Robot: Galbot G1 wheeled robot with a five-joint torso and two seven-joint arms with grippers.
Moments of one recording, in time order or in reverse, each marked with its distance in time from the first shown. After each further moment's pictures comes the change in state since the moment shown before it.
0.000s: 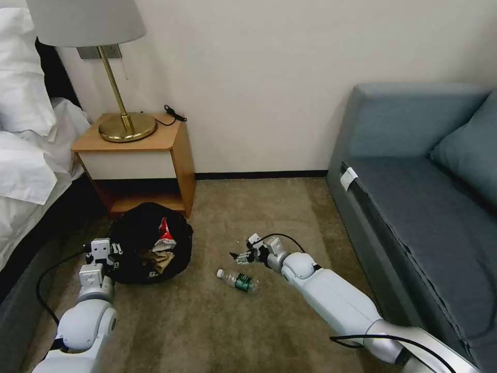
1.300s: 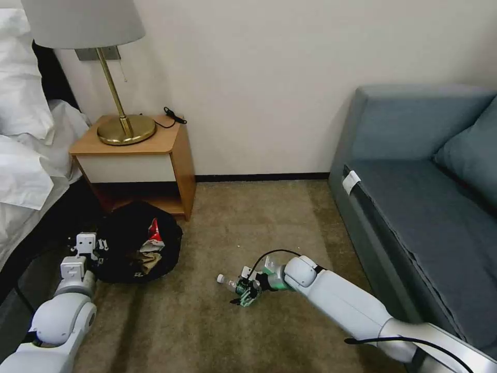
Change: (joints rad) left arm 0.011 0.126 -0.014 -0.014 -0.076 0.046 0.001; right arm 0.027 -0.051 -0.126 0.015 -0.198 -0.130 -0.365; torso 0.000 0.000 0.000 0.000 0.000
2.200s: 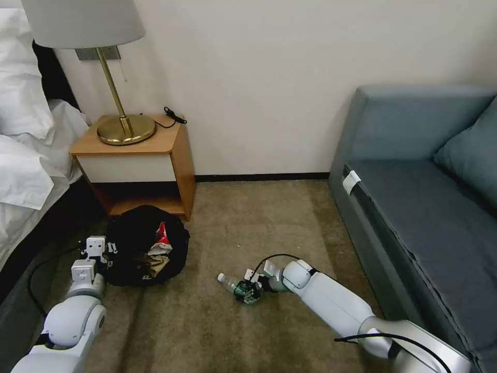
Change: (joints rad) left arm 0.000 -0.040 0.018 -0.012 0.022 -0.002 0.004; right arm 0.007 0.090 0.057 -0.209 -0.106 0.072 0.007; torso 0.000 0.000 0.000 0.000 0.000
